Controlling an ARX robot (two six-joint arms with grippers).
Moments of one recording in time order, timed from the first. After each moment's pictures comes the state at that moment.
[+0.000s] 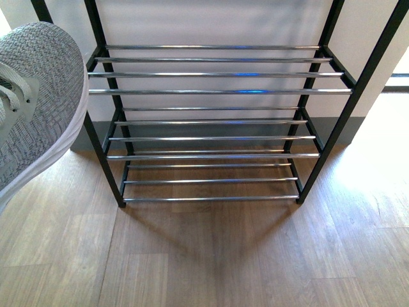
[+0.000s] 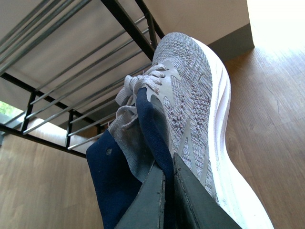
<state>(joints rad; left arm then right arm) -0.61 0.85 0.36 -0.07 -0.74 -0.42 -0.83 0.82 0.52 -0.23 -0.77 0.14</state>
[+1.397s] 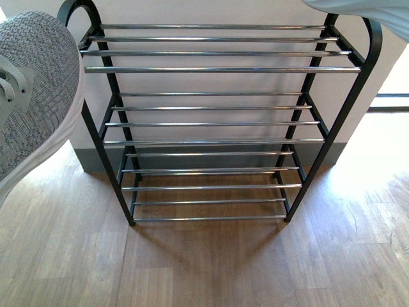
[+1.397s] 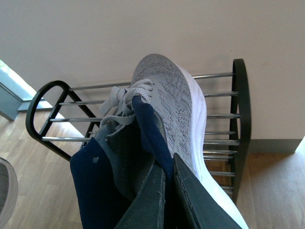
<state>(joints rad) -0.61 0.85 0.36 -0.07 -0.74 -0.42 -0.06 1.21 0.98 -0.05 -0.20 0.22</state>
